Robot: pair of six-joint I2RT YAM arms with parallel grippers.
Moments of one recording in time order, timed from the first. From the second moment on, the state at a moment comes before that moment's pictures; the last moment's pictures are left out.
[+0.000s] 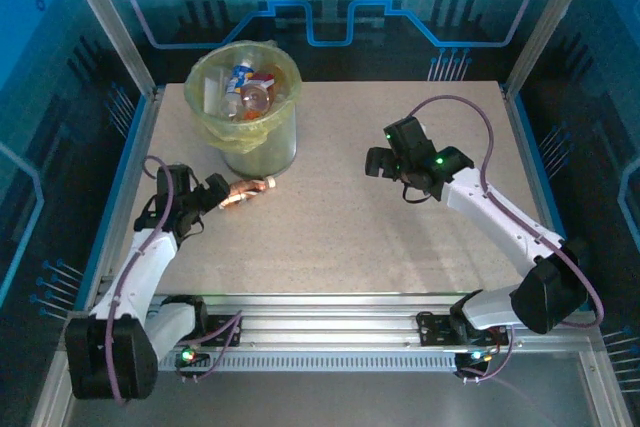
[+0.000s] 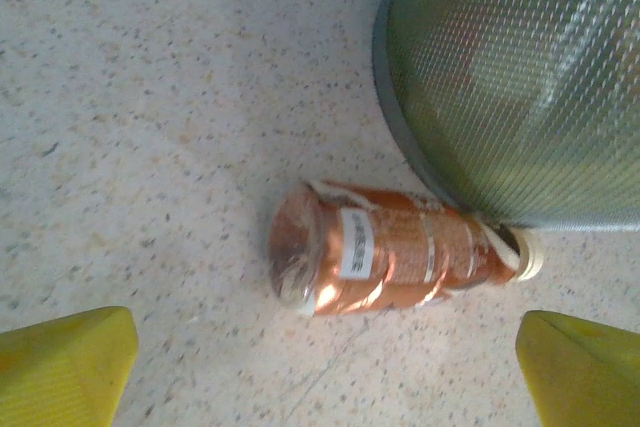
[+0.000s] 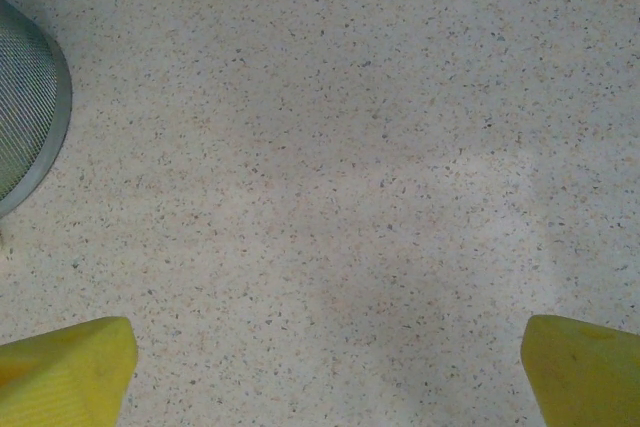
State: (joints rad) left arm 0.09 1.02 0.62 -0.39 0.03 -0.61; right arm 0.52 1.38 1.22 -0.78 0.27 0.60
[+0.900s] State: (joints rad) left arm 0.15 1.41 0.80 -0.30 0.31 0.13; right arm 0.52 1.42 1.23 -0.79 0.26 0.60
